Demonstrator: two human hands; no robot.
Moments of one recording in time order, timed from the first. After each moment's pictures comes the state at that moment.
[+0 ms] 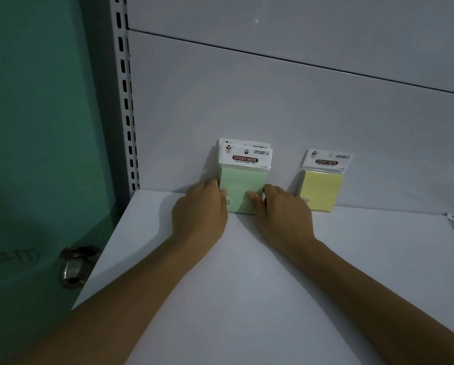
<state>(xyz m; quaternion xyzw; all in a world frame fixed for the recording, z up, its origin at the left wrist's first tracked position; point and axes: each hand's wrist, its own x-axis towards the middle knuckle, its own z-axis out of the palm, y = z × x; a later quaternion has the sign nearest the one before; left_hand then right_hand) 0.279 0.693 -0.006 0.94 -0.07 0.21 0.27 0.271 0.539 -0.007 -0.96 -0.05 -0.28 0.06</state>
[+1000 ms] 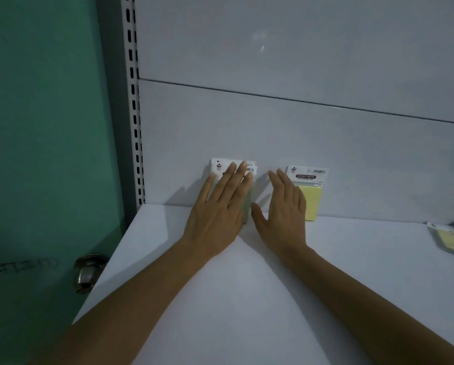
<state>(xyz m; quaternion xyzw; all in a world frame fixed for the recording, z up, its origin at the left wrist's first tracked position) 0.265 0.677 -0.001 0.85 -0.26 0.45 0.00 0.253 0.525 0.003 -0.91 -0.05 -0.36 0.18</state>
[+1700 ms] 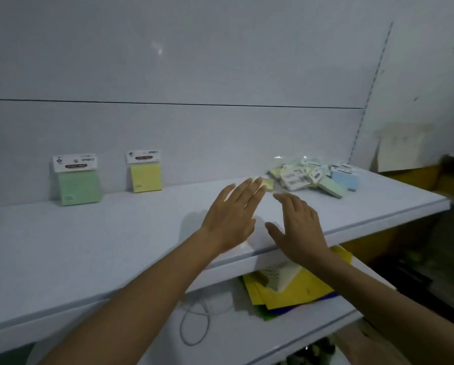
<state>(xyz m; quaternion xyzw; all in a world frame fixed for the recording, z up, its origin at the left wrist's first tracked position) 0.065 0.375 0.013 0.83 -0.47 0.31 -0.01 -0.035 0.235 0.005 -0.95 0.10 -0.30 0.08</state>
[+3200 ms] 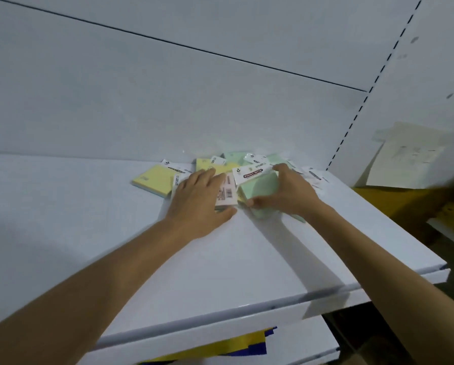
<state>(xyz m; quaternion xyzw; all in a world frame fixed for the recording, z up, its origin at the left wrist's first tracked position) 0.160 0.099 -0.024 0.92 -0.29 0.17 0.21 0.121 -0.096 0.030 -0.97 0.14 -0.10 0.18</state>
